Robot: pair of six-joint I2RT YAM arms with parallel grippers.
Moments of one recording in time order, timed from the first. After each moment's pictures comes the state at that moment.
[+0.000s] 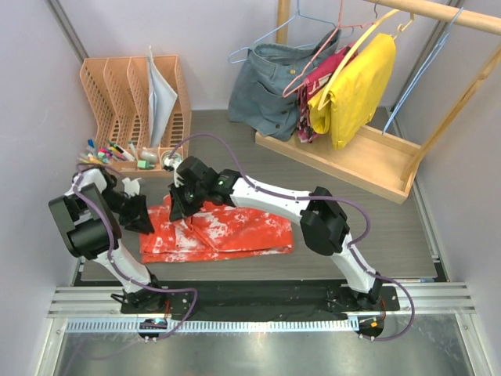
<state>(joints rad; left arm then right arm) 0.47 1.77 1.10 -1.17 0.46 0.45 1.08 2.20 1.96 -0.43 -0.31 0.53</state>
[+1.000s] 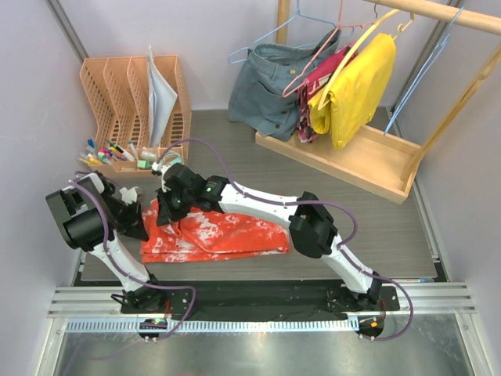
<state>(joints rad) 0.54 1.87 1.09 -1.13 0.40 0.44 1.14 2.31 2.10 -0.42 -0.27 0.59</state>
